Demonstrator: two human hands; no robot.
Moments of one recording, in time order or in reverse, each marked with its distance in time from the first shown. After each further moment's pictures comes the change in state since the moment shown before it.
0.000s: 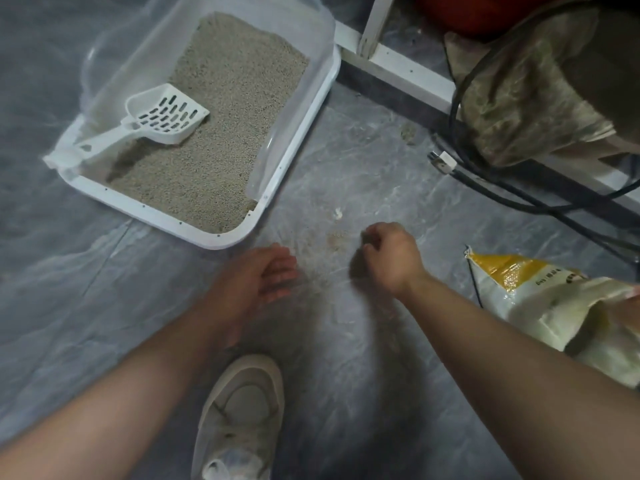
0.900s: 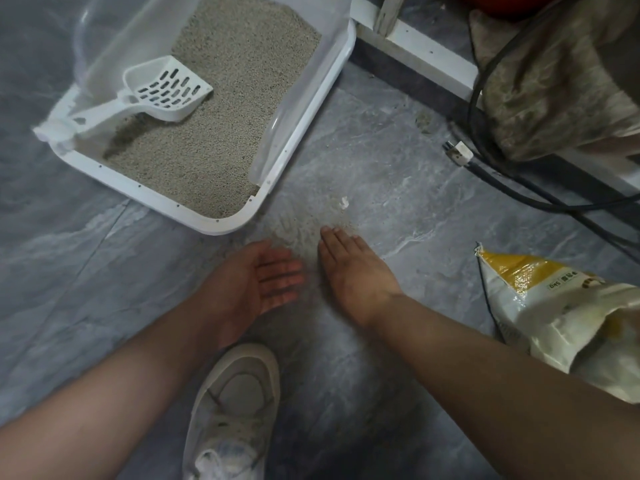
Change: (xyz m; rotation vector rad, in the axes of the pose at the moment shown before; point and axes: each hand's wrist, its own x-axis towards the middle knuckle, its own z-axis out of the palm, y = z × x) left_hand 0.002 -0.008 -0.006 -0.175 -0.041 -0.172; right_hand -0.022 -0.014 0.045 -0.703 -0.230 -0.604
